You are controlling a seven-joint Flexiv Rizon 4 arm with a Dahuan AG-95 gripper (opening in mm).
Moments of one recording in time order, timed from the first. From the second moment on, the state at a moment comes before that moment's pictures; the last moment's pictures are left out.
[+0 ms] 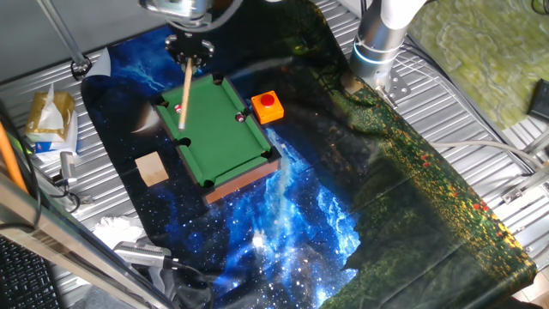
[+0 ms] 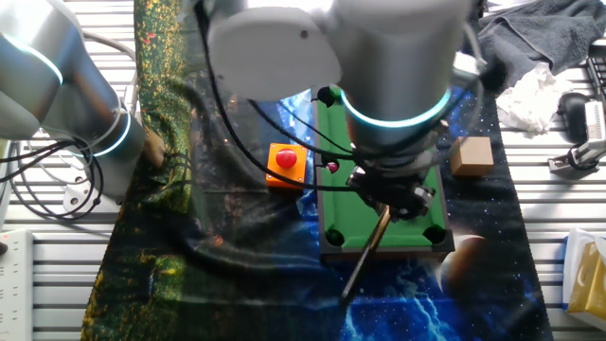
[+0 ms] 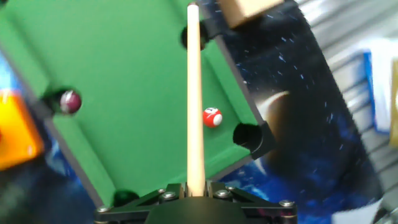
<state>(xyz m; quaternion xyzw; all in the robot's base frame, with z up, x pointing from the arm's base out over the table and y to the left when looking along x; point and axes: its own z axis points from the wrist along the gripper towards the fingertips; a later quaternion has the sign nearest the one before) 0.493 -0.162 0.166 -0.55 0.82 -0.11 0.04</state>
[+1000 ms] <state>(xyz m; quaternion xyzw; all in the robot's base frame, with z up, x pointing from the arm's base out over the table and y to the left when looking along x) 0.498 -0.170 0.170 -0.66 0.73 -0.17 0.04</state>
